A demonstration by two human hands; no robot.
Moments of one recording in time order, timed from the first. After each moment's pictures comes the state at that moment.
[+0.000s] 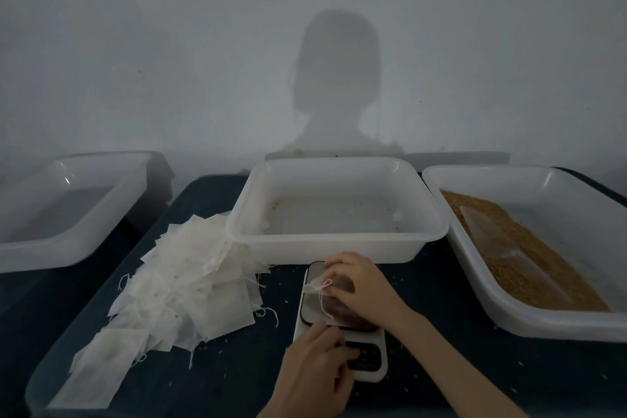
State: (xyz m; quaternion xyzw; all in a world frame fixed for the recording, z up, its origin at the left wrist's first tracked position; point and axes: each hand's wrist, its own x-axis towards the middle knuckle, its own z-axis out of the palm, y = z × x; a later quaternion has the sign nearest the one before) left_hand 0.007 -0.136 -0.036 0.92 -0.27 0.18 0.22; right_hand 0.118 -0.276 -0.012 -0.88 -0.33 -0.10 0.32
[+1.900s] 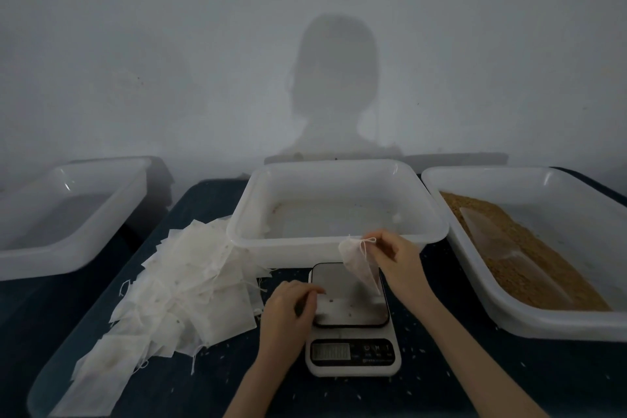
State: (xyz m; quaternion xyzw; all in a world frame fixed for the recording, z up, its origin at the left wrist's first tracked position) left_hand 0.059 -0.108 -0.030 0.90 -0.05 0.21 0.38; right_hand 0.123 -0.301 0.020 -0.79 -0.16 -0.14 0.57
